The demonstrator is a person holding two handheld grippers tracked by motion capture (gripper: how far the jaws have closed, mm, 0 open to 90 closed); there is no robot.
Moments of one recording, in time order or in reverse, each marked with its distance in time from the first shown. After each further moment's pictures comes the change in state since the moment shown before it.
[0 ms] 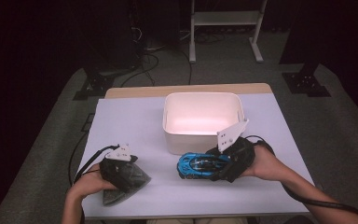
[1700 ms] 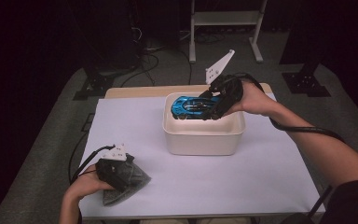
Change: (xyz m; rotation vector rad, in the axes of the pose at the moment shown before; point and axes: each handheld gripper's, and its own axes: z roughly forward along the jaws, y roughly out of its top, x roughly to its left) left arm 0.004 -0.009 -0.005 -0.022 0.012 -0.026; right arm -0.121 0.085 -0.047 0.056 -0.066 -0.026
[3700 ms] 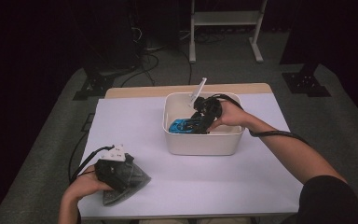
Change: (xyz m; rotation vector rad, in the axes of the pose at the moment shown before) left arm -0.002 -0.001 -0.003 -0.005 -0.009 0.004; right arm -0.039 -0.040 0.112 0.179 0.101 0.074
